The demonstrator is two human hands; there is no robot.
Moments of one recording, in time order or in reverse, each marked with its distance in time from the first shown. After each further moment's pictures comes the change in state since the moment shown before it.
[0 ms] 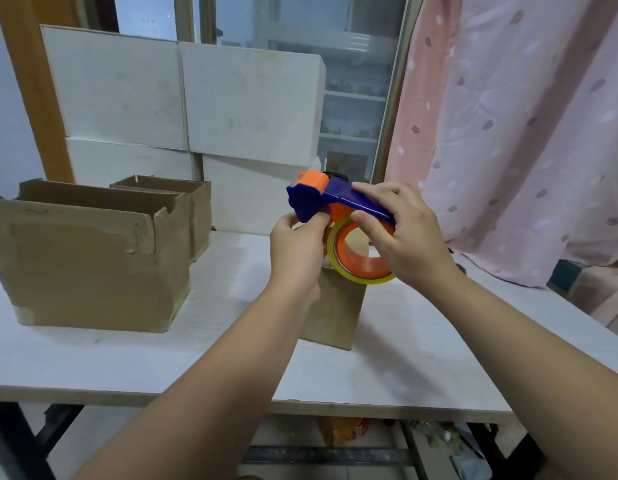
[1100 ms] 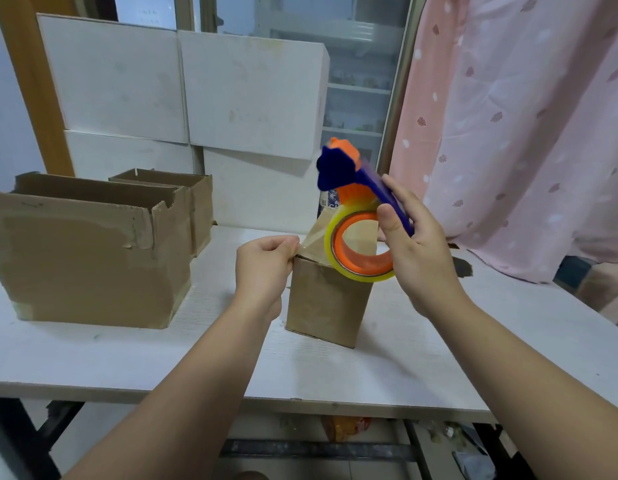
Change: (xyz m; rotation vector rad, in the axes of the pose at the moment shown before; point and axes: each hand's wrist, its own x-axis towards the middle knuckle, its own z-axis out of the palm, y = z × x) left_hand 0.028 -0.027 -0.050 0.205 0.104 0.025; right_hand -0.023 -0.016 0.005 0.502 0.045 0.278
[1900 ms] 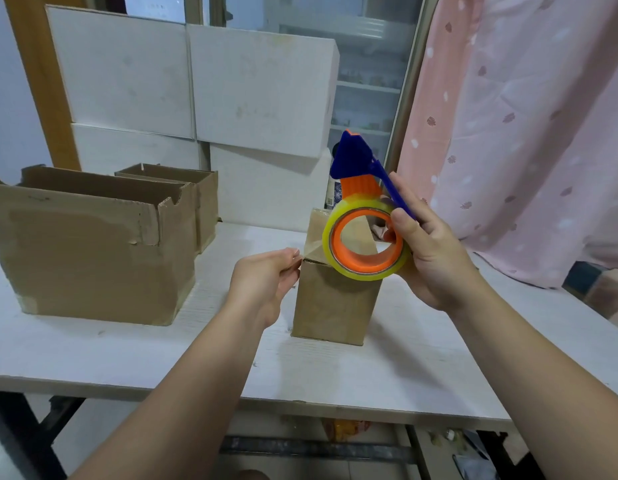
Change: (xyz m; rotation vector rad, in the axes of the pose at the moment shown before) left_hand 0.008 -0.012 -0.013 -0.323 -0.033 -0.246; right_hand 0.017 0.018 -0.012 0.525 -0.263 0.249
